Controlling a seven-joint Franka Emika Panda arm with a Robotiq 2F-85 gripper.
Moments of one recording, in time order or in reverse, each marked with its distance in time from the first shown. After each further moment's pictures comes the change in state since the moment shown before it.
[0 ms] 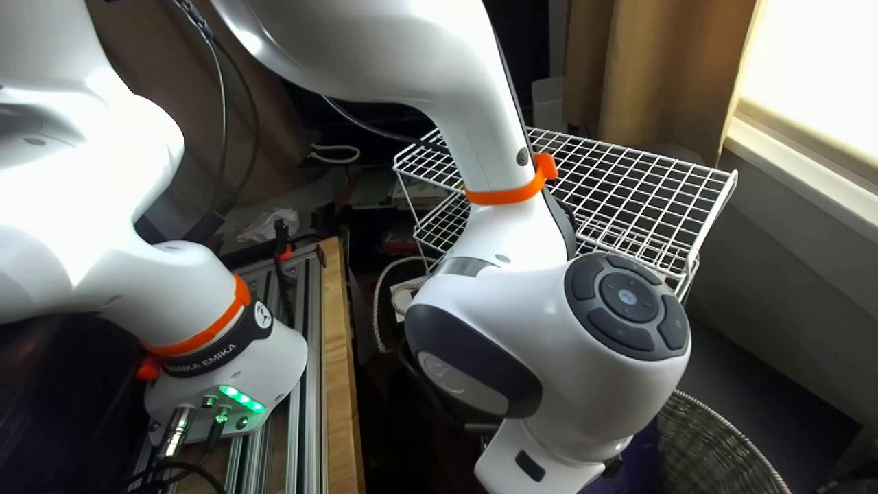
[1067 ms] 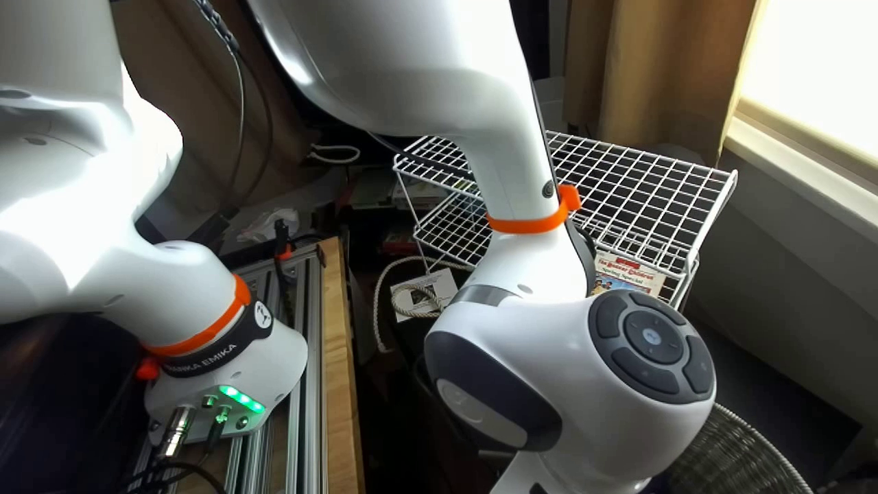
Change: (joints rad) arm 0.022 0.093 -0.046 0.069 0.033 0.014 0.014
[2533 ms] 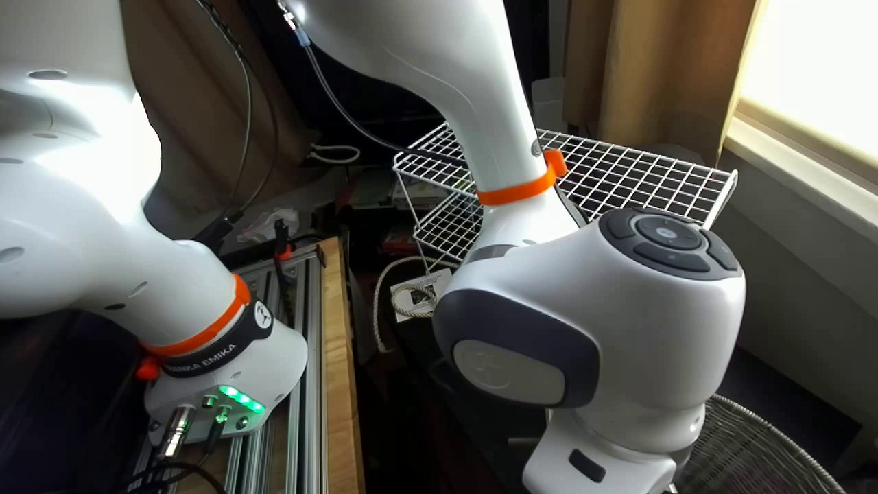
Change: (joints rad) arm 0.287 -0.024 -0.263 0.000 -0.125 0.053 0.118
